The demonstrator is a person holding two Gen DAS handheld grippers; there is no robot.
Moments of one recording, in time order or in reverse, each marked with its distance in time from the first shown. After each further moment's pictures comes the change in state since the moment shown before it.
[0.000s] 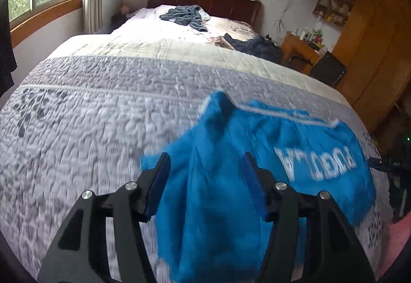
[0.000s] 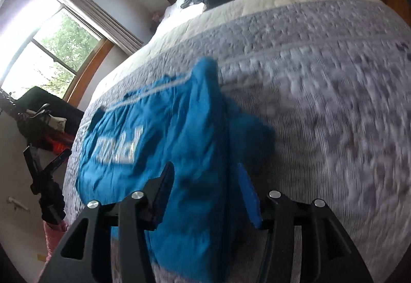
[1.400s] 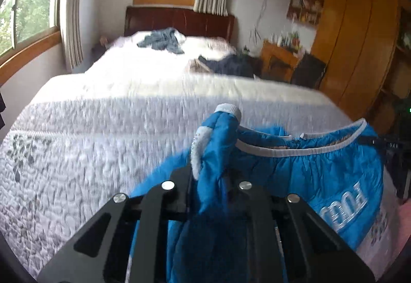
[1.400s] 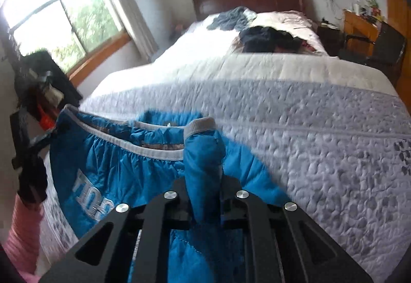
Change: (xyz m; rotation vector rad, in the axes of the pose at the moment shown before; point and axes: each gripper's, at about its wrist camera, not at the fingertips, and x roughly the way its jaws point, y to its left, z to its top) left arm 0.012 -0.049 0.063 0.108 -0.151 -0.054; right arm -0.028 0.092 0.045 -0.282 -0.163 -0.097
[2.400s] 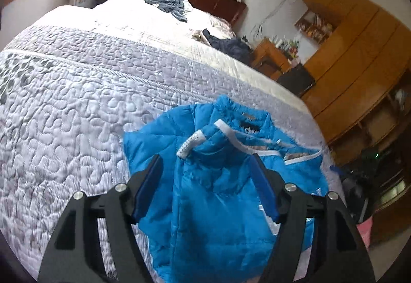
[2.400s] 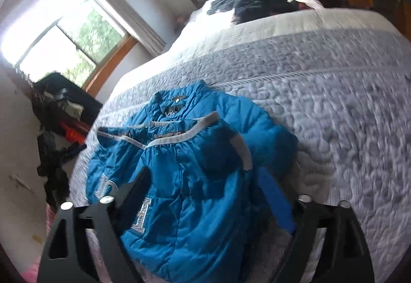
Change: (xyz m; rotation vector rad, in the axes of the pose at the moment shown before) left arm -0.010 0.058 -0.055 -0.253 0.204 -0.188; right arm -0.005 -0.031 -0.059 0.136 0.107 0.155
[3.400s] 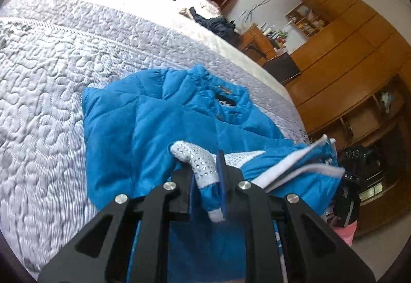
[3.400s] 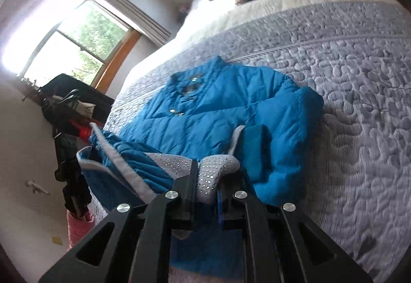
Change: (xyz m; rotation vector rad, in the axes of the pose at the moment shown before) left arm 0.022 -0.008 -0.023 -0.109 0.095 -0.121; right arm 0.005 0.007 -0.023 0.129 0.079 0.094
